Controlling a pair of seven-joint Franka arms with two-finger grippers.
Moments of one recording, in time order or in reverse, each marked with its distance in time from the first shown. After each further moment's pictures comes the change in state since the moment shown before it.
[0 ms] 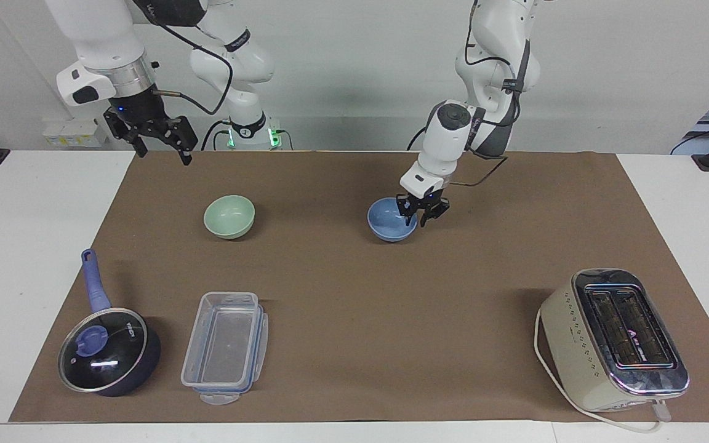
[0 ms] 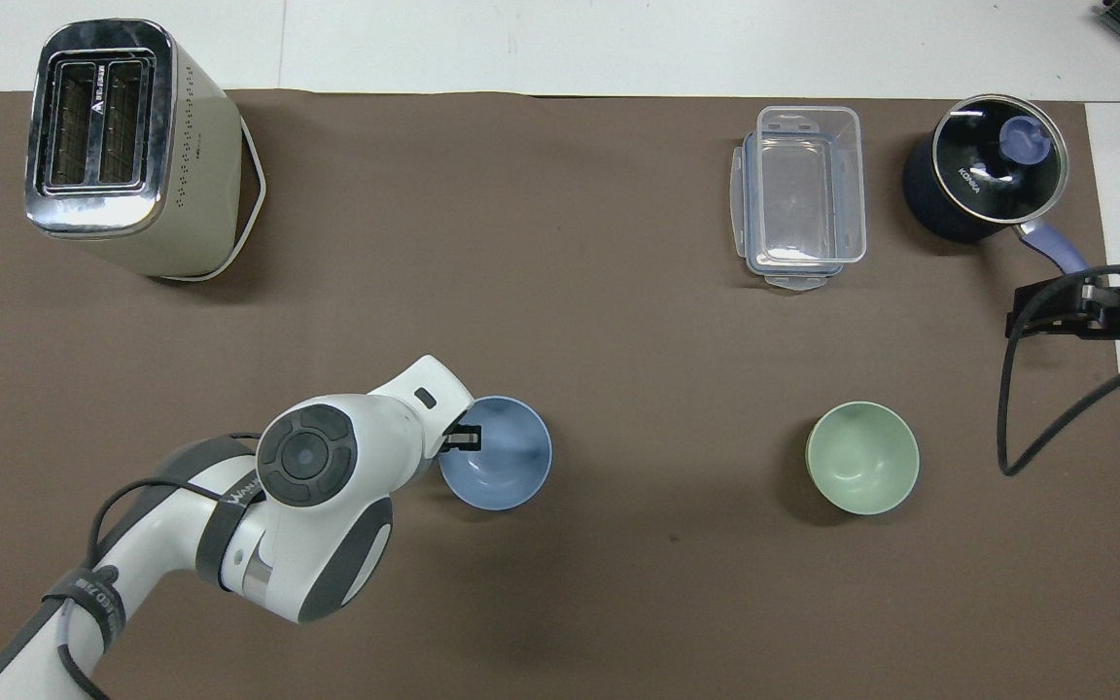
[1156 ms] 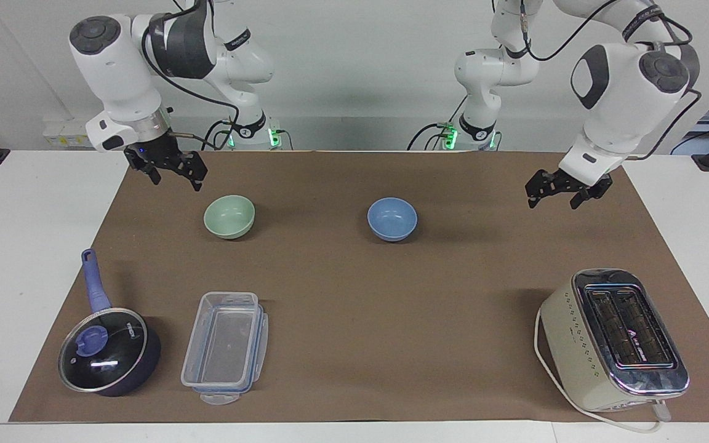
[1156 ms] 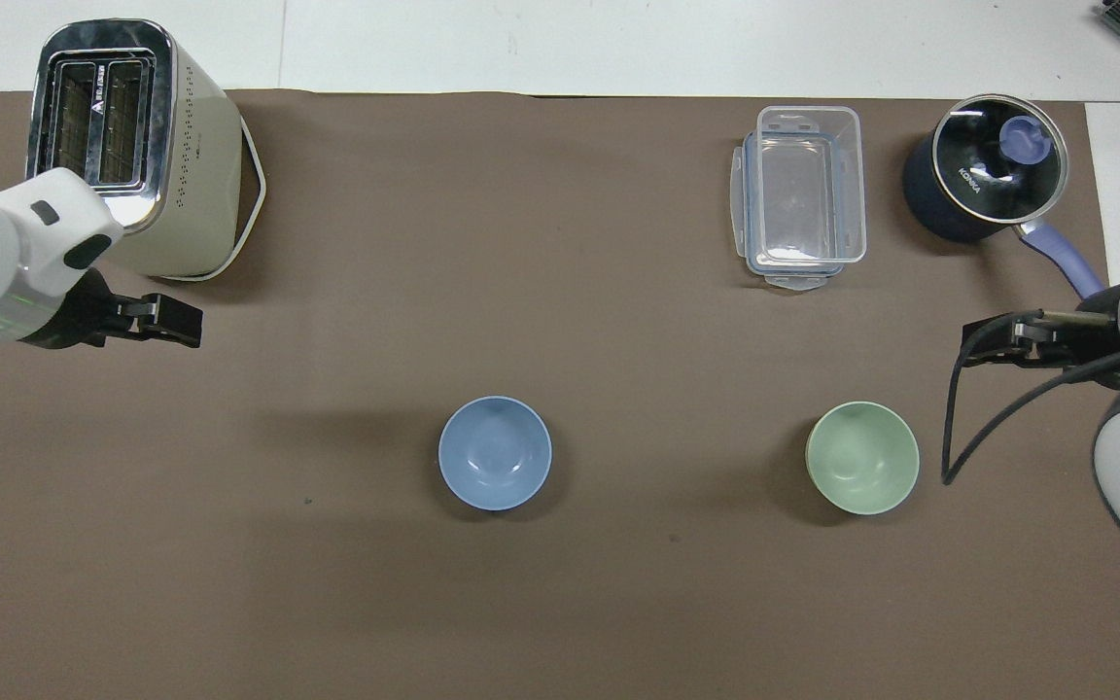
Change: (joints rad) left arm 0.446 -0.011 0.015 0.598 0.095 -0.795 0.434; right arm -0.049 -0.061 -0.005 -0.389 0.000 0.268 -0.073
